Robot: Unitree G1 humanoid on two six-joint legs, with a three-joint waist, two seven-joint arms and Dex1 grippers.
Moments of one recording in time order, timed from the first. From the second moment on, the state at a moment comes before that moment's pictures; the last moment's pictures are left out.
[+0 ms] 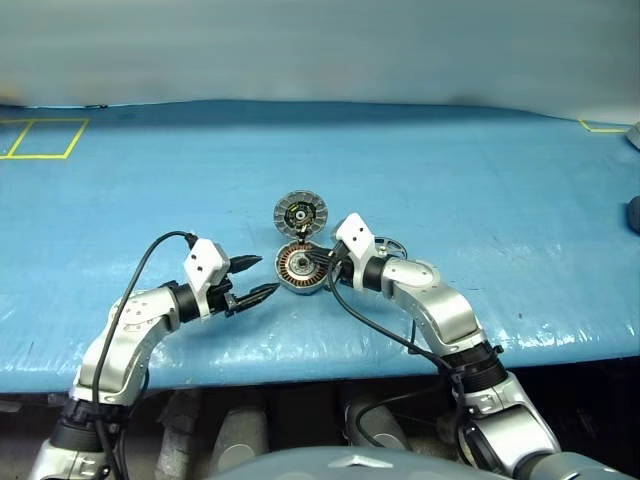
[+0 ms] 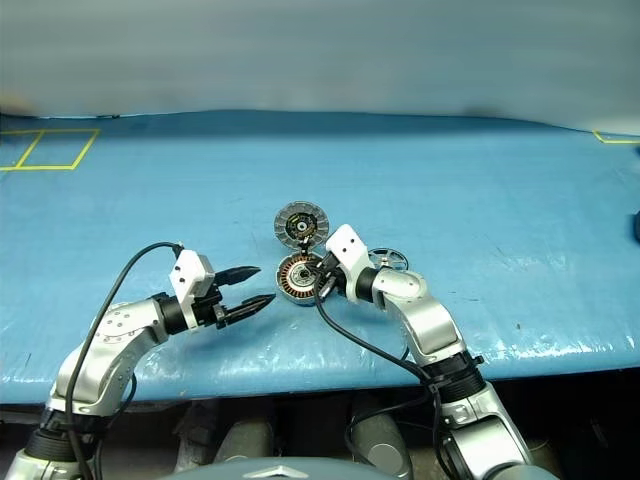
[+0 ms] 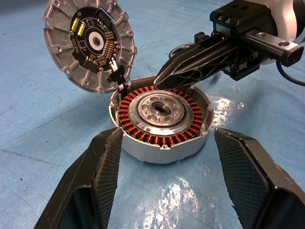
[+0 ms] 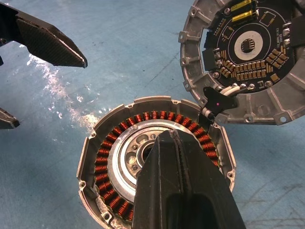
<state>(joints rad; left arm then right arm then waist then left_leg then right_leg) -0.05 0.56 -0.03 -0.24 -0.36 0.32 -0.86 -0.37 -0.26 0.28 -0.06 0.18 0.54 0.66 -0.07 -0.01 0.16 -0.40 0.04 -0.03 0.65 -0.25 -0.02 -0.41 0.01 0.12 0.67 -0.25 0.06</state>
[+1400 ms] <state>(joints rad) -0.04 0.57 -0.03 -0.24 -0.36 0.33 -0.83 -0.44 -0.08 0.31 0.14 0.07 0.53 0.52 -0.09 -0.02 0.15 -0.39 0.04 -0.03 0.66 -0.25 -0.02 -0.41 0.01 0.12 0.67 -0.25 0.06</state>
